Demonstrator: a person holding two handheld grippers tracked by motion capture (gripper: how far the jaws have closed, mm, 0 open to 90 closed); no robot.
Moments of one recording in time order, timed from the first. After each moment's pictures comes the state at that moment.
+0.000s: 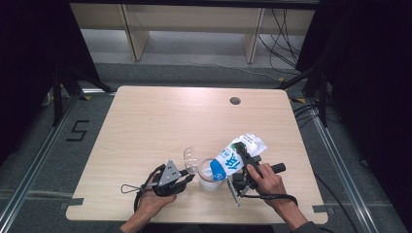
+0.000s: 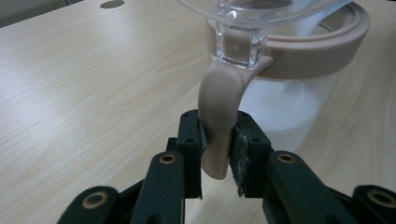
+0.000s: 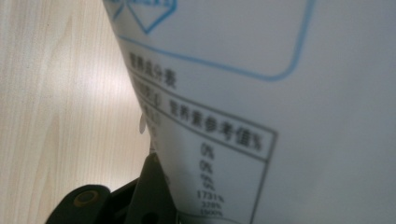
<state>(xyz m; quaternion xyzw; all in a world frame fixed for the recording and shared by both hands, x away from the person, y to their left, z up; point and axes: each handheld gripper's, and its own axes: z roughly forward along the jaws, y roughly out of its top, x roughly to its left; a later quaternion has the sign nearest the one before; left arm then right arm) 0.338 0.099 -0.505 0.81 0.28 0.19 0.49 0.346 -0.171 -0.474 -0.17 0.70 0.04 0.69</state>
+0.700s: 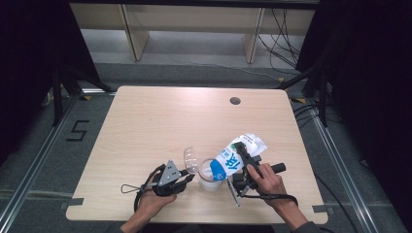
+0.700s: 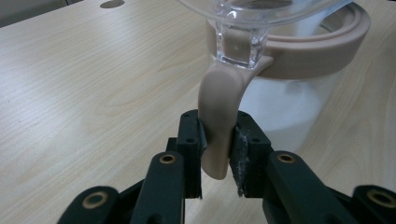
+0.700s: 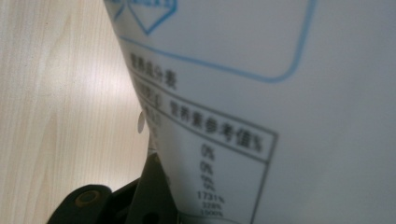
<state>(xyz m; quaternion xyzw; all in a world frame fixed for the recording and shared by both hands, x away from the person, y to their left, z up) 0.338 0.099 -0.504 0.81 0.28 0.19 0.49 0.343 -0.173 -0.476 -0.15 0.71 0.04 0.69</state>
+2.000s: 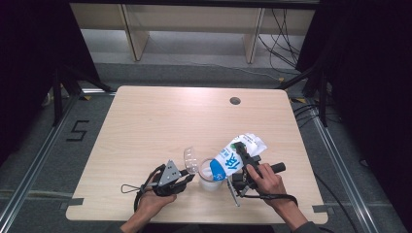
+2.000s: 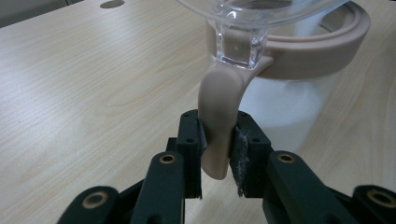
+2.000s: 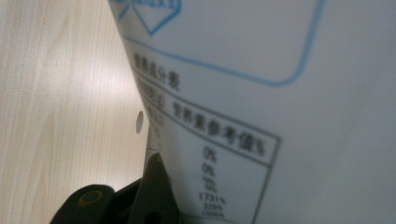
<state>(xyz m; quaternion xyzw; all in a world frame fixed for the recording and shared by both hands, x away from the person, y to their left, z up) 0.338 0.099 -0.504 0.81 0.28 0.19 0.49 0.342 -0.172 -0.476 -0.14 0.71 0.04 0.69</state>
